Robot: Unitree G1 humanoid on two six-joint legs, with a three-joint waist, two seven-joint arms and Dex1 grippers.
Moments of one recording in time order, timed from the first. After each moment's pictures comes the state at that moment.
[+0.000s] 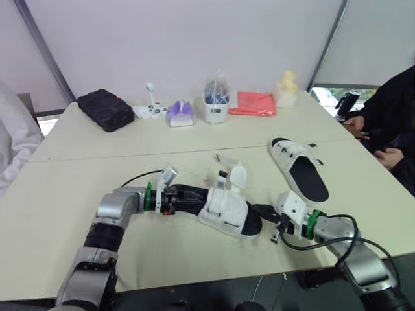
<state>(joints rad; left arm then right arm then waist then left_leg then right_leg) -0.58 0.37 -0.05 0.23 -0.35 0.83 -1.29 -0.07 -0.69 0.06 -0.23 0.14 0.17 0.82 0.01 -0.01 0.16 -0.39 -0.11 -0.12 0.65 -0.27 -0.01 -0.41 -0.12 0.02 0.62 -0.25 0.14</state>
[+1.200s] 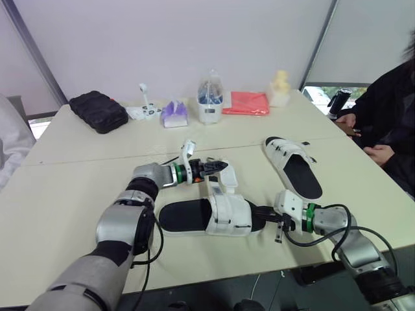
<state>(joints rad) -1.20 0.15 0.19 1.26 -0.42 0.68 -0.93 -0.23 -0.68 0.12 0.06 0.13 -0.04 0.98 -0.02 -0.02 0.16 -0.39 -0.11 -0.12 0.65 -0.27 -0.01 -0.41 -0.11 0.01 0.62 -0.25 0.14</state>
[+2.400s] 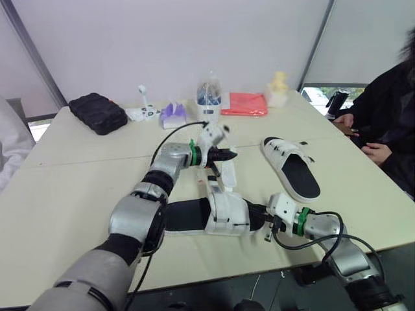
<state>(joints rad) -1.16 0.15 -0.15 1.17 0.15 -0.45 -0.97 -0.19 -0.59 0.14 0.04 0.06 -0.06 0.86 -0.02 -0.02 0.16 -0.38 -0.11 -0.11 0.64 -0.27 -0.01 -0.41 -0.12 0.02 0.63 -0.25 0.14</state>
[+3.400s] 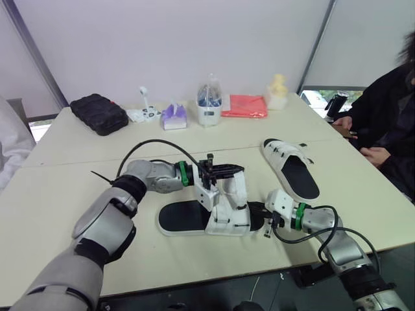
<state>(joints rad) -1.14 0.38 -0.61 1.03 0.97 -1.26 0.31 -0.28 -0.58 0.14 0.18 0.06 -0.14 0.91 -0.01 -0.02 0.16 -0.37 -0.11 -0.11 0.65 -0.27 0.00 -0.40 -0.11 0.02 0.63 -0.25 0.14</state>
